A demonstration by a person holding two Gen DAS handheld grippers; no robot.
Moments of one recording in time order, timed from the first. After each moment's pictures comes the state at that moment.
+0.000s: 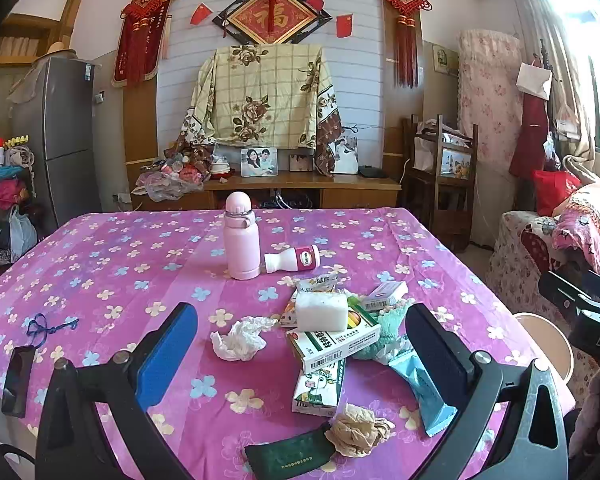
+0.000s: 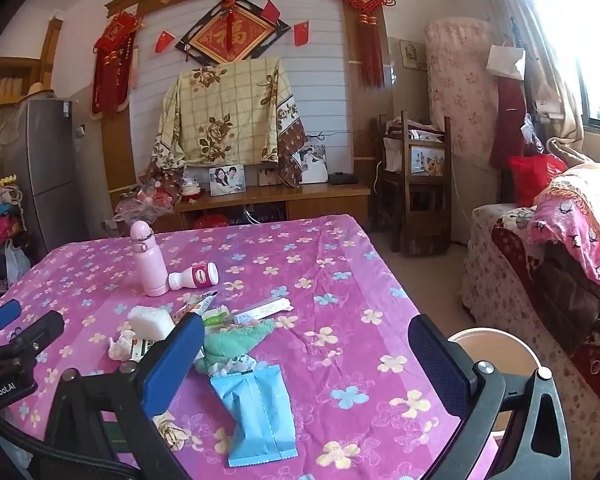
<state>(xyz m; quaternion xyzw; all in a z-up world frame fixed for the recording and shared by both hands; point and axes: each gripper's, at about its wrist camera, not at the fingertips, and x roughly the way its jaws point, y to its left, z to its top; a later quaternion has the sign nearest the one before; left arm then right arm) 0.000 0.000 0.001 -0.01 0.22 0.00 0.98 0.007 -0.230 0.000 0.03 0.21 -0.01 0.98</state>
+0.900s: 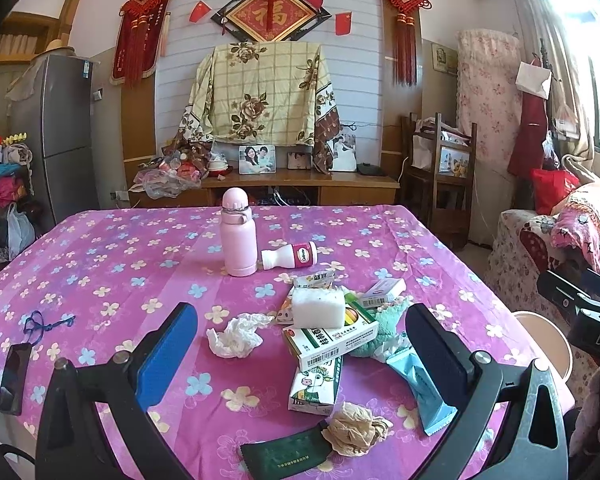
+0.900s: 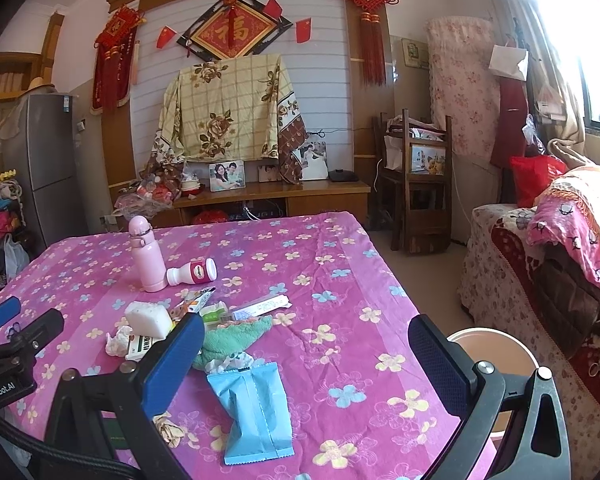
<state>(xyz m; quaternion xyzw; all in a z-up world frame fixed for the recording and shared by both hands) 0.004 -0.001 -0.004 -0.01 0.22 0.00 0.98 0.011 -0.228 -0.002 0.02 0.21 -0.02 0.98</state>
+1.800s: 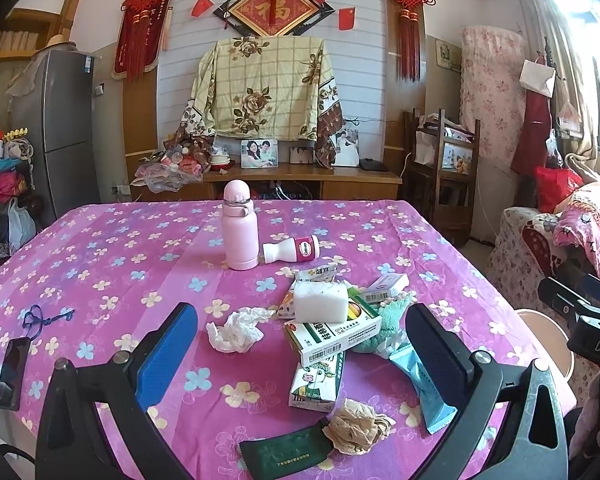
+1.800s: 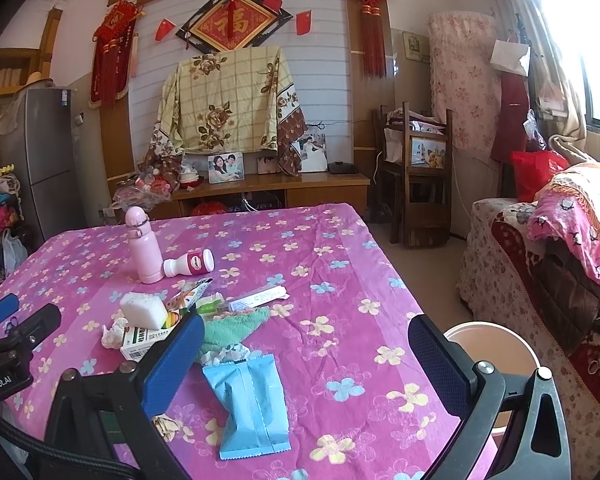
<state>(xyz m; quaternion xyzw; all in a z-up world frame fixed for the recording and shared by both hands) 0.007 -0.001 -0.009 -0.02 0.23 0.00 0.97 0.014 -0.228 -0.011 0.02 0.23 -0.02 0.97</state>
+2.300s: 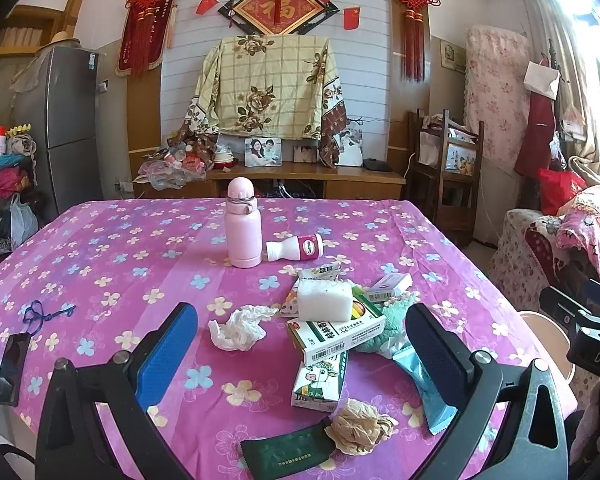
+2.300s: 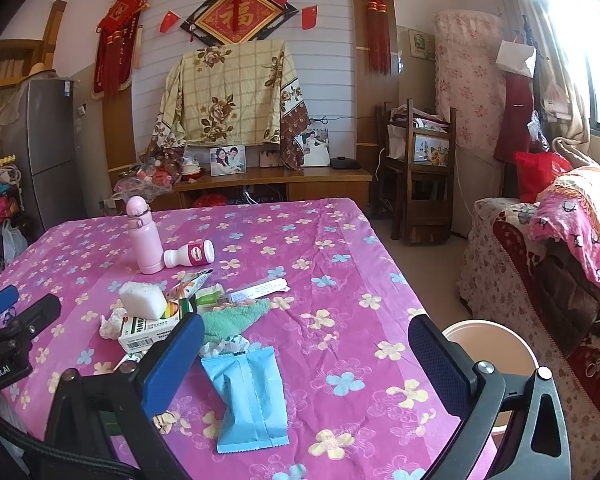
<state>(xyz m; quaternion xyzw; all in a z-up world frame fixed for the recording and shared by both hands) 0.007 0.003 -0.011 -0.02 0.22 0.01 0.97 0.015 -0.222 -0.014 0.00 0.24 -0.02 0.97</state>
